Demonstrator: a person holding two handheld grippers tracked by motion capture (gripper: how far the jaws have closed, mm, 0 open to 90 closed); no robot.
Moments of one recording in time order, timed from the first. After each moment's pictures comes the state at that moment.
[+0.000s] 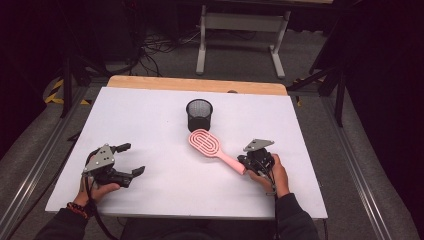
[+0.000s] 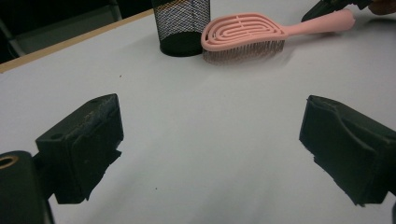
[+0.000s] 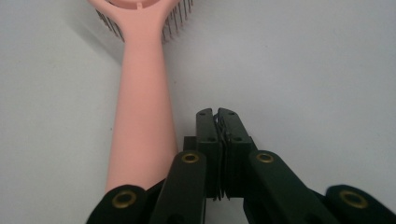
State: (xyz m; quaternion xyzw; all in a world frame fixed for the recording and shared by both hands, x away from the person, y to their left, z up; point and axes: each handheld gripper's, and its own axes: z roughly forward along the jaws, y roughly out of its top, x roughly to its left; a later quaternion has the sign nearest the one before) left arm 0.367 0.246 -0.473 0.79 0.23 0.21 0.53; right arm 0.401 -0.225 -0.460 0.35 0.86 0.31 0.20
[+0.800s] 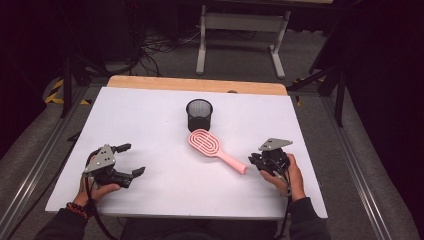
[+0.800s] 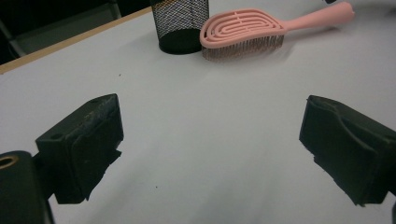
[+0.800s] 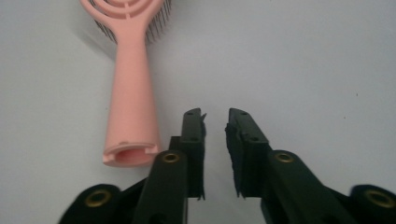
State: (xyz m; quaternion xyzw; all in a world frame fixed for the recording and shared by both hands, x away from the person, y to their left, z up) left arm 0.366 0.245 -0.472 0.79 0.23 0.21 0.52; right arm 0.388 -0.258 -0.434 0.36 0.85 0.33 0.20
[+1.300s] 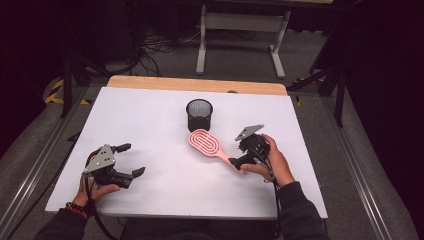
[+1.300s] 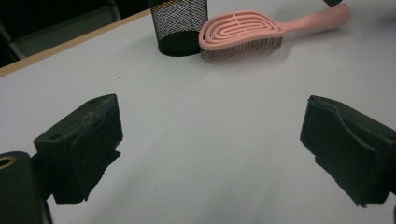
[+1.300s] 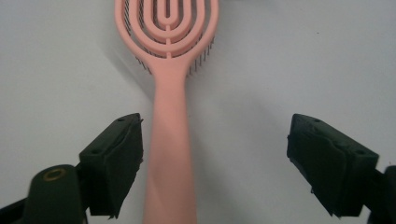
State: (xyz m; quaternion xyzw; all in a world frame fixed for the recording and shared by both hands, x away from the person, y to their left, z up) left arm 0.366 0.245 -0.471 0.79 0.22 0.21 0.53; right arm 0.417 -0.196 -0.412 0.30 0.90 0.25 0.18
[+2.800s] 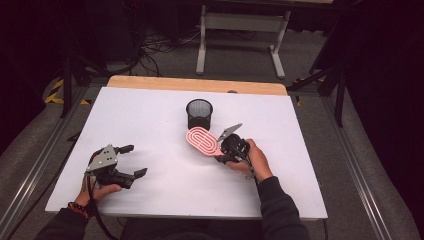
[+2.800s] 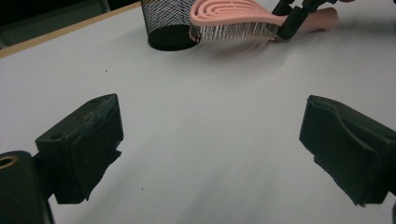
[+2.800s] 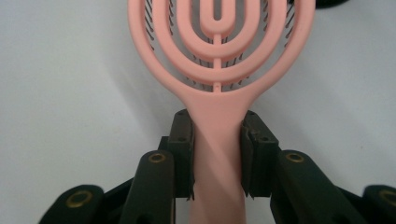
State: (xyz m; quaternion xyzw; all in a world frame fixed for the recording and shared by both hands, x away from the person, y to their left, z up) left arm 0.369 0.241 -0.475 0.80 0.23 0.19 0.53; right arm 0.438 -0.156 -0.444 0.27 0.92 0.26 0.11
